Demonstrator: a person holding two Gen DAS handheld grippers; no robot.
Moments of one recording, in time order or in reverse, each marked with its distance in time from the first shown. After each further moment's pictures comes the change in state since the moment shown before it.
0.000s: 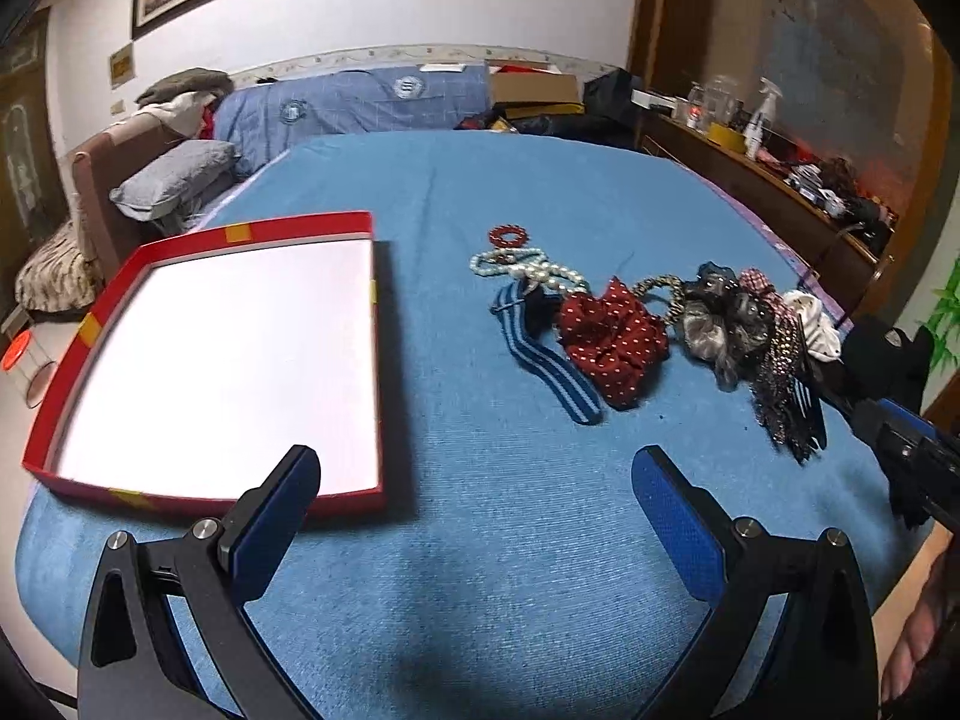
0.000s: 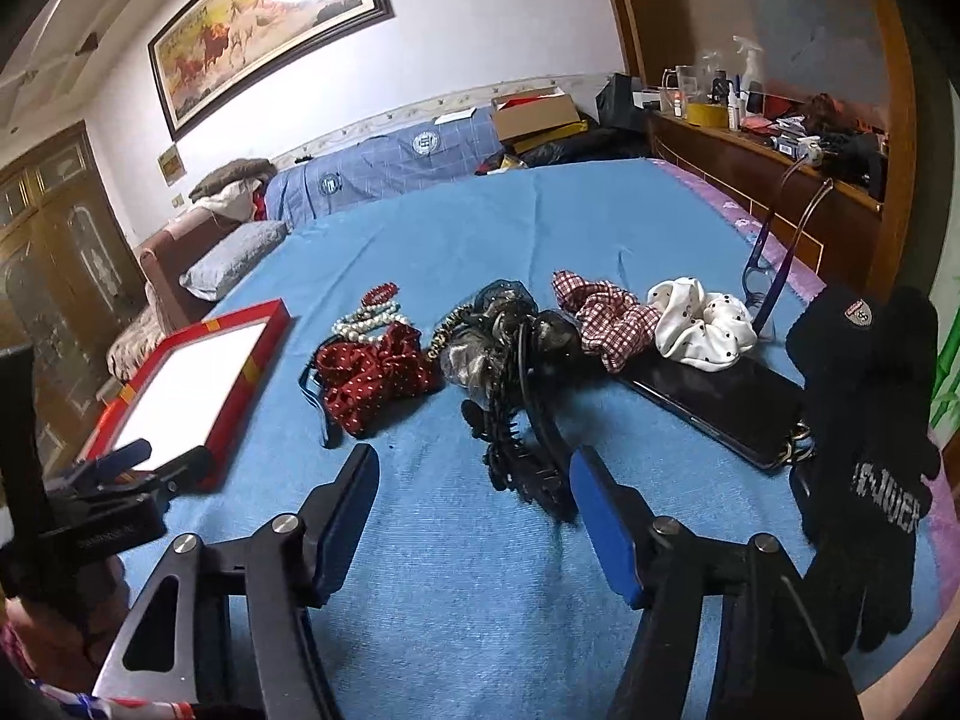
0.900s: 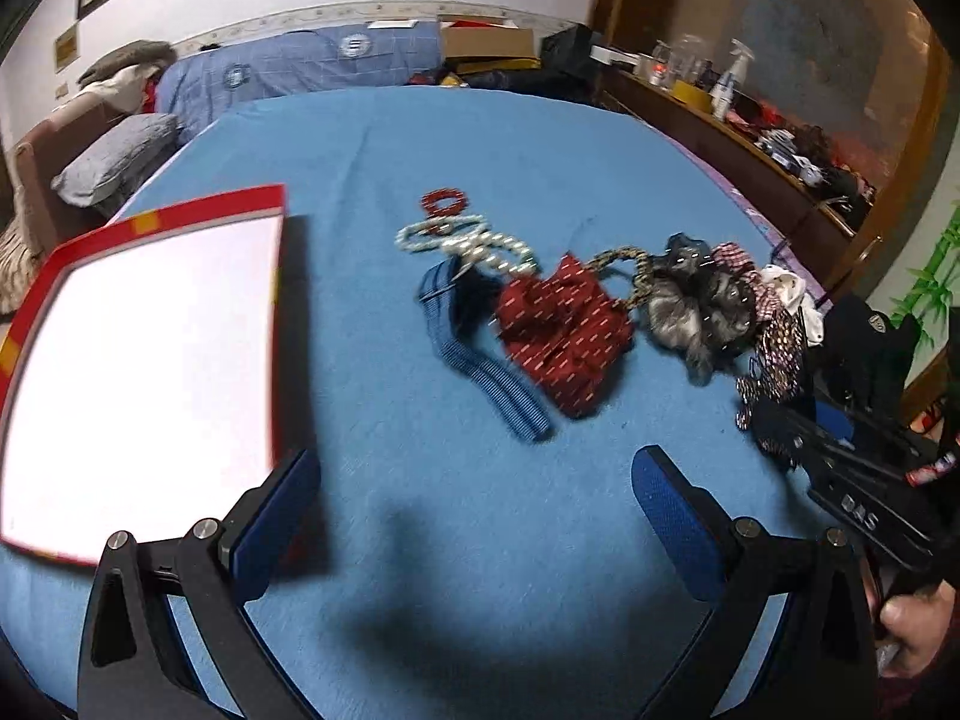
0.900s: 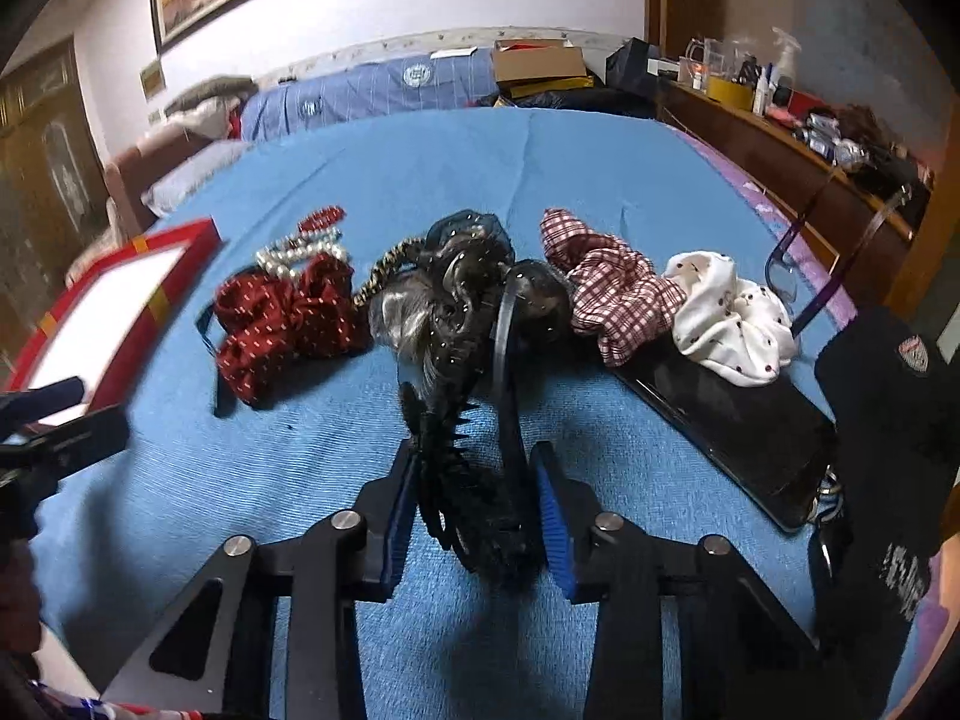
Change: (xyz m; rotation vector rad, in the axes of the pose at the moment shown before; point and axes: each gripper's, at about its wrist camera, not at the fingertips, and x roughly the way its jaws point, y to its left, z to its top) left arm 0.045 -0.022 0.026 0.045 0.112 -0.112; right arm 0.073 -0.016 0.009 -0.094 0.141 -0.078
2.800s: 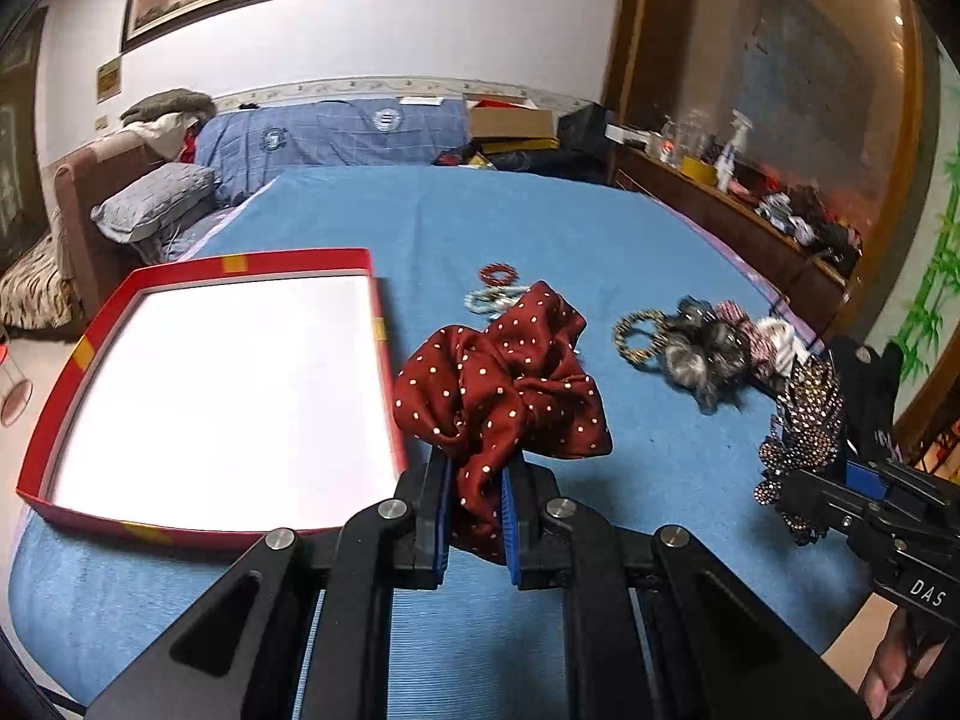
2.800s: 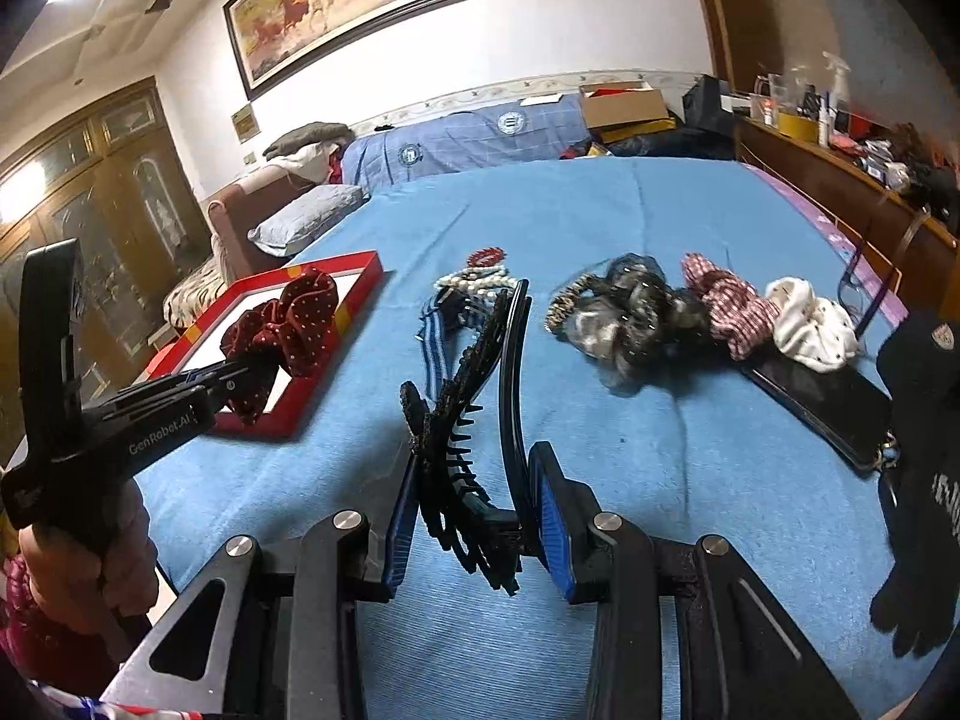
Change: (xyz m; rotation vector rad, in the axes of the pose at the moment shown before) left arm -0.063 0.044 -0.035 -0.040 -0.220 0.039; right arm -0.062 0.064 -0.025 -0.032 -0.112 0.229
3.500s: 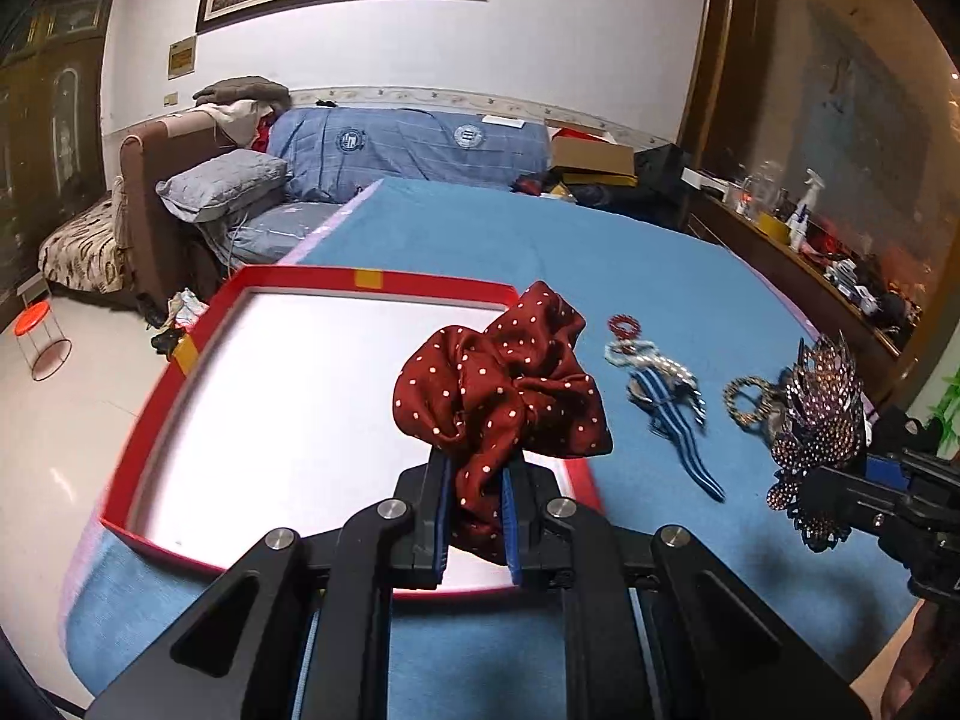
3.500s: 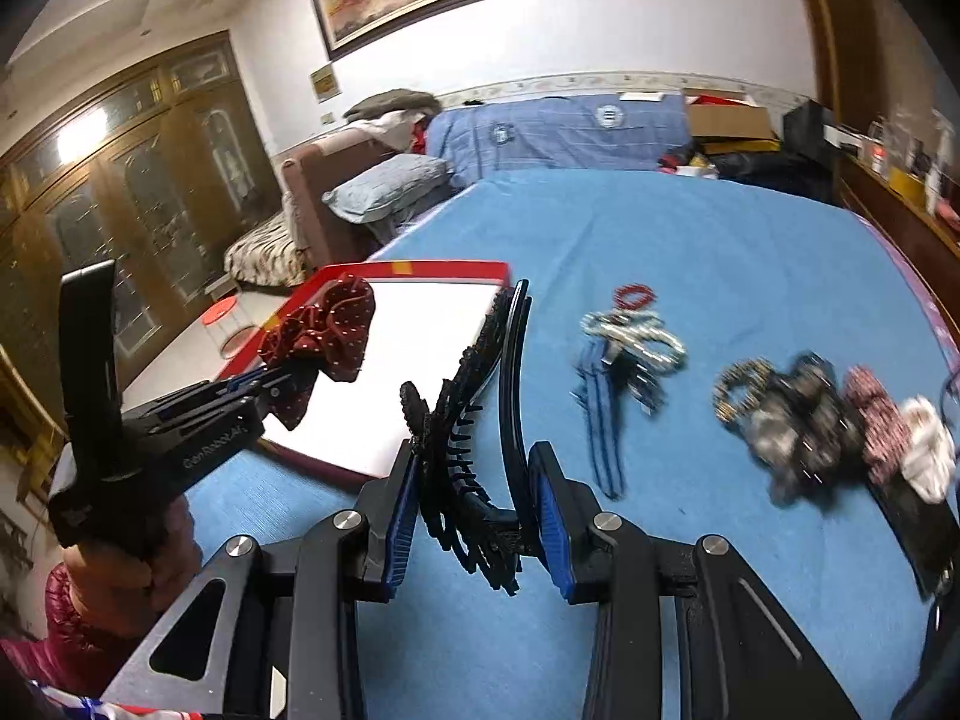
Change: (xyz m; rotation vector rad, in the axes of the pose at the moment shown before) left arm -0.016 0.094 0.018 -0.113 -0.047 0.114; right arm 0.052 0.086 0.058 -0.135 0.070 0.160
